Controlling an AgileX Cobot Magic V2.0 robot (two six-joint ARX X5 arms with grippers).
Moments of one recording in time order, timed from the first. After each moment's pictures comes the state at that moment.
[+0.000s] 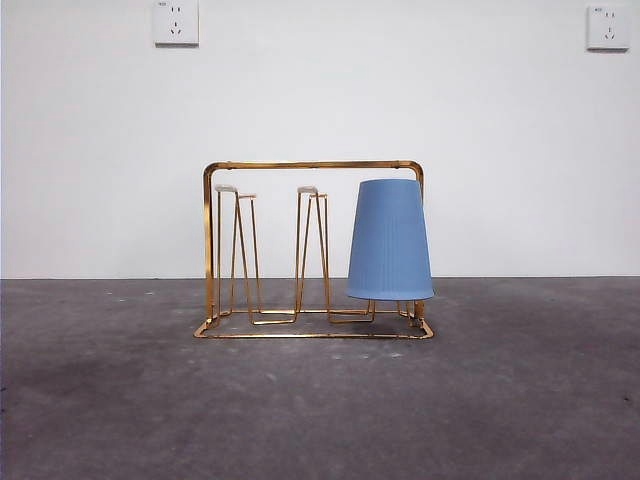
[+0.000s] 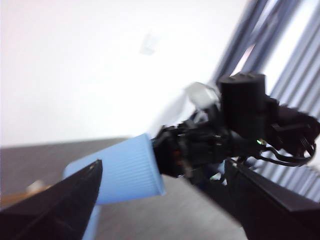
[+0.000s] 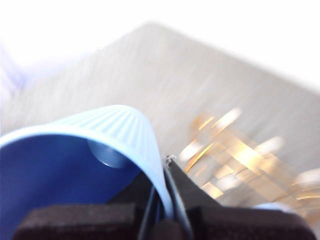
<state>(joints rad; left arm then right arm) -1.18 0.62 1.22 -0.48 -0.37 -0.36 0.86 1.37 1.67 -0.74 0.04 0.04</state>
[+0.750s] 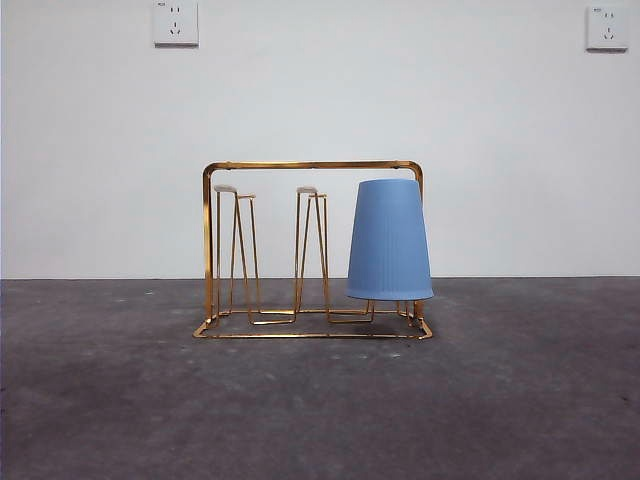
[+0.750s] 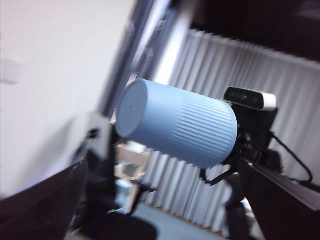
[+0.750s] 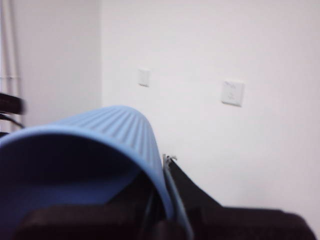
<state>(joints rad) -1.18 0.91 1.22 0.08 0.03 -0.38 0.86 0.91 1.68 -0.63 -0.02 -0.13</state>
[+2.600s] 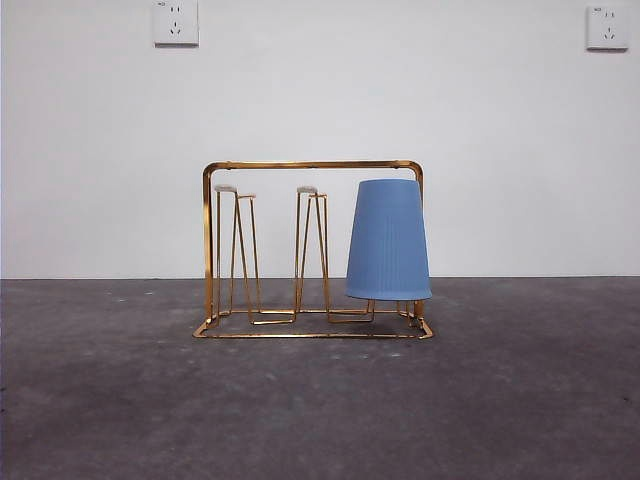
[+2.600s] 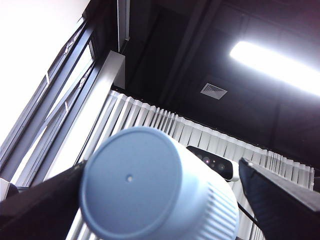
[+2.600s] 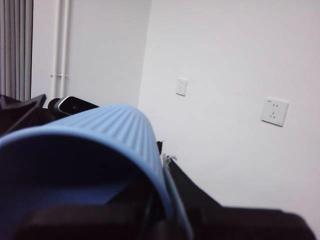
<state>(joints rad) -1.11 1.21 1.22 0.74 0.23 -0.64 0.86 0.93 1.68 -0.59 -0.18 -0.19</state>
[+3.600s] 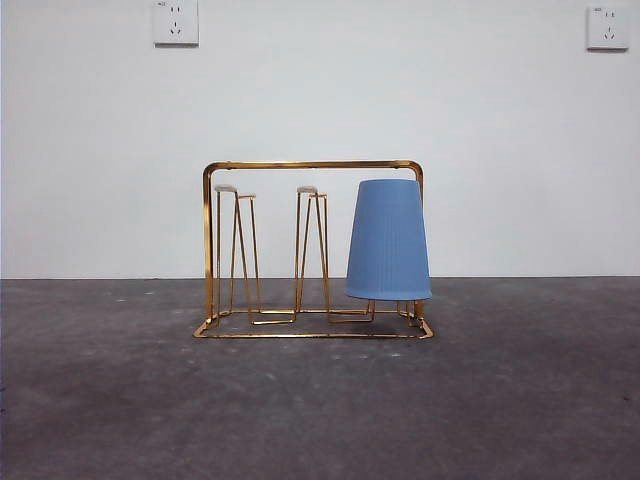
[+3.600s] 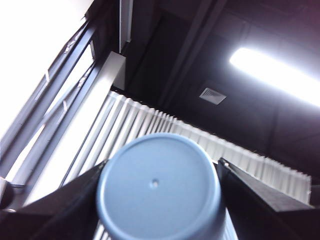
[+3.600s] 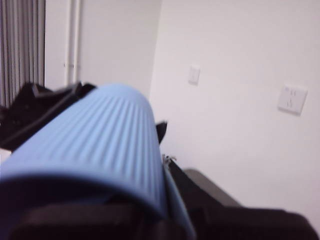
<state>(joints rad) -1.11 1.21 1.22 0.74 0.22 -0.68 0.87 0.95 1.68 -0.65 -0.20 -0.18</state>
